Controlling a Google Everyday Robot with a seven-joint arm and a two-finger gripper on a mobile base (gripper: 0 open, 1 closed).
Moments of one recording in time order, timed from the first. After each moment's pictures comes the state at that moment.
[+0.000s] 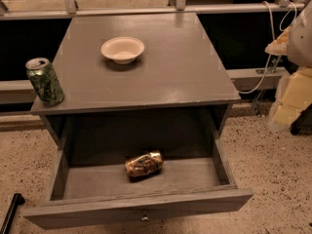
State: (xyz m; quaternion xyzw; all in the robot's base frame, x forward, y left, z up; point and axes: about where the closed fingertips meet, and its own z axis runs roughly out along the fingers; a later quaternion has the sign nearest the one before) arm 0.438 -0.216 0.977 -0.60 0.78 -0.04 0.16
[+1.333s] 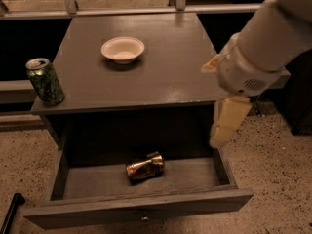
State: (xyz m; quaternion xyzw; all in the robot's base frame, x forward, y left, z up) arm 0.449 -0.116 0.922 -0.69 0.70 0.01 0.19
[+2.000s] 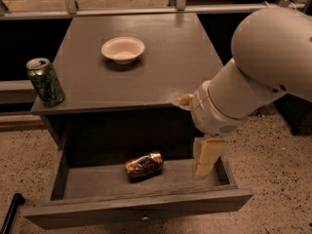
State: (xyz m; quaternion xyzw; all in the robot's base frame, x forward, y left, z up) arm 0.419 -0.069 0.852 -0.76 0.62 0.04 0.20
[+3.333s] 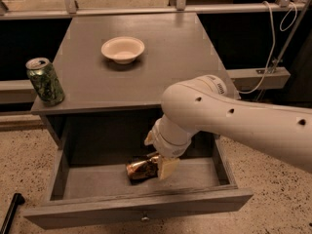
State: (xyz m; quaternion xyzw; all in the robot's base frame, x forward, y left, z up) arm 0.457 -0.004 0.709 -0.82 0.55 0.03 0.16
